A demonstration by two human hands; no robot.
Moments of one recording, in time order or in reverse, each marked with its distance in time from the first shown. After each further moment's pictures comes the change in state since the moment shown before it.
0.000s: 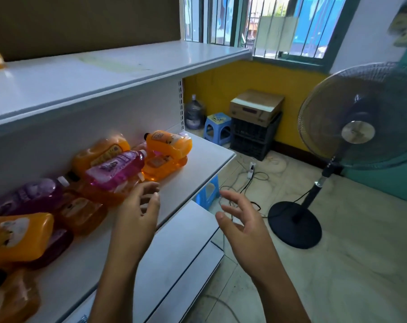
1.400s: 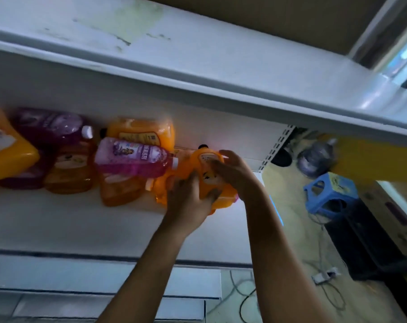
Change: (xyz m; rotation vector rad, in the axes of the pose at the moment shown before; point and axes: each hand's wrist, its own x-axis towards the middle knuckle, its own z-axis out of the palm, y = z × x) left_hand 0.203 -0.029 0.165 0.106 0.406 -0.443; right_hand 0.425 0.034 0.124 -0.274 -0.920 -0.039
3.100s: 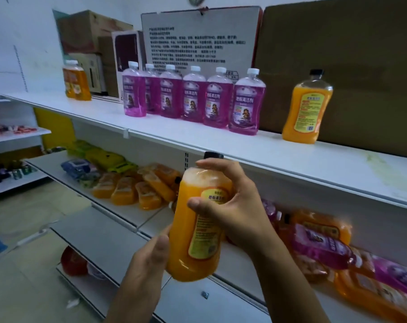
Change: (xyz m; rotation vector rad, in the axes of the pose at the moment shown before) left_hand -0.280 -0.033 -0.362 -0.521 0.554 -0.004; right_hand -0.257 -0.277 0.272 0.293 -0.525 -1.047
